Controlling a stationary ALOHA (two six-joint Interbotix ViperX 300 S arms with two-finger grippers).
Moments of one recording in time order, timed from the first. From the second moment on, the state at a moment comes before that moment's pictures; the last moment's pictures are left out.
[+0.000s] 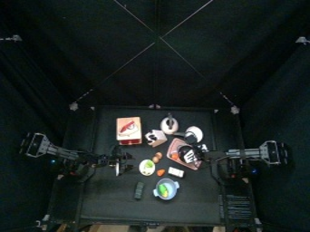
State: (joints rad) left arm -0.12 -0.39 1.13 -0.49 -0.52 0.11; right arm -0.11 -0.41 0.91 -0.43 0.73 1.25
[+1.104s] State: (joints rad) left arm -0.12 -0.39 1.14 -0.48 -0.52 0.11; right arm -0.11 -0.39 0.90 -0.44 0.75 1.25
